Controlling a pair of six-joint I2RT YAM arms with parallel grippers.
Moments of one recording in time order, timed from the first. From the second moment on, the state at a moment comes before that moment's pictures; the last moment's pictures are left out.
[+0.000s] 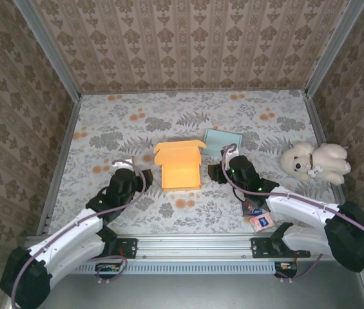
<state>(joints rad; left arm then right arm) -0.64 0.78 0.31 -0.09 -0.24 -0.54 0.66 1.17 0.50 0.15 0.15 0.39</state>
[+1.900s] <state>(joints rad) -0.76 1.26 0.48 0.06 -0.20 -0.55 0.59 1.52 0.57 0.34 -0.16 0.29</state>
